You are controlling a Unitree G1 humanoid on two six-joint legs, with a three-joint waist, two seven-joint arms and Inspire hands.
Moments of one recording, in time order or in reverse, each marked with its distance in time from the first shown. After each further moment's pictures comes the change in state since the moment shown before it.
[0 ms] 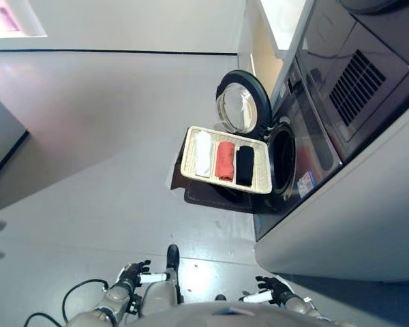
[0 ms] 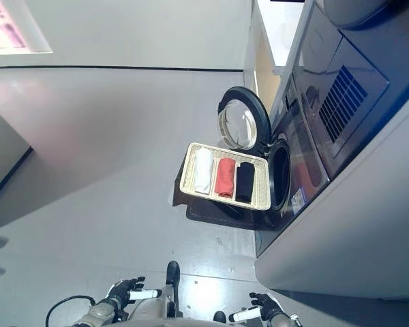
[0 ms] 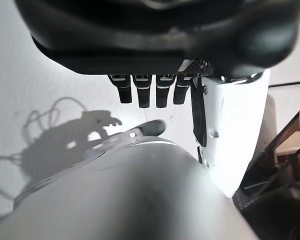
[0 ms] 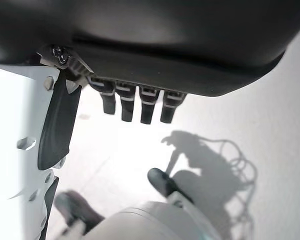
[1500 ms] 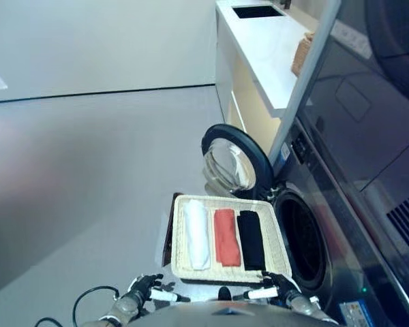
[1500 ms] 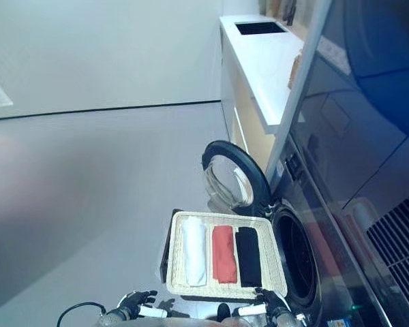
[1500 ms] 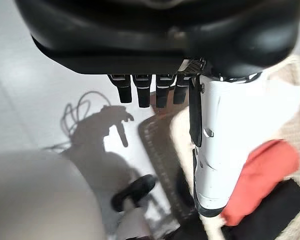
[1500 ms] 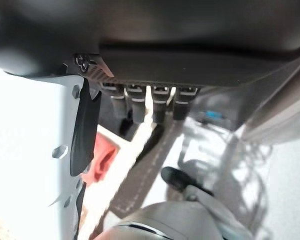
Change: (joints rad) left arm 0.009 -0.043 -0.066 -0.021 0.052 -0.012 -0.018; right arm 0.037 -0.024 -0.048 -0.080 0.012 -0.012 0.002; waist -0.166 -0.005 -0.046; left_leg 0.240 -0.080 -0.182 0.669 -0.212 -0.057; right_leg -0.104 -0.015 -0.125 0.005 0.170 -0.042
